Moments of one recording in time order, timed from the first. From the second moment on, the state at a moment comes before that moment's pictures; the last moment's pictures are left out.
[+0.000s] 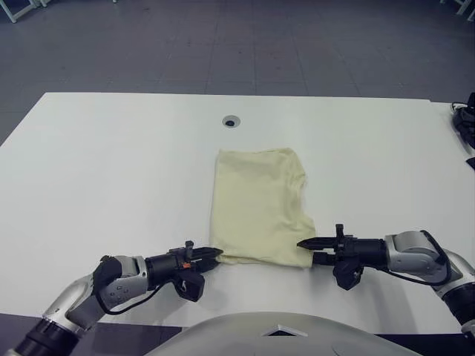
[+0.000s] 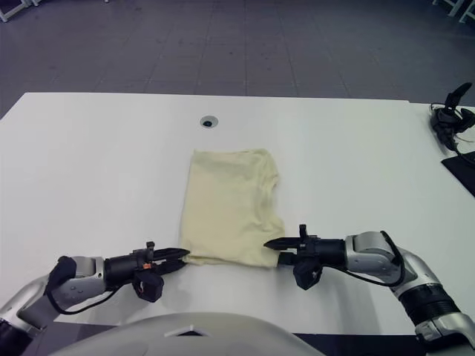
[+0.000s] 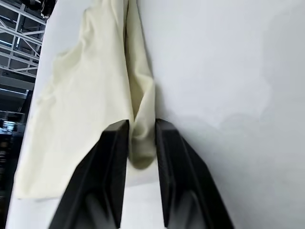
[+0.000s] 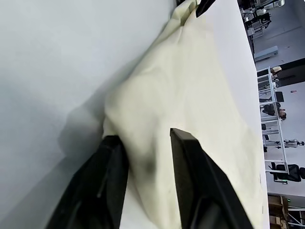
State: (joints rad) left arm 0.33 0.88 -0.33 -0.27 0.36 -0.59 -0.63; right arm 0.04 -0.90 0.33 0.20 -0.29 -1.09 0.71
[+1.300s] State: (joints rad) left arm 0.35 0.88 -0.19 -0.29 0.34 -0.64 -0.62; right arm 0.12 -0.96 0.40 0.06 0.12 -0.72 1.05
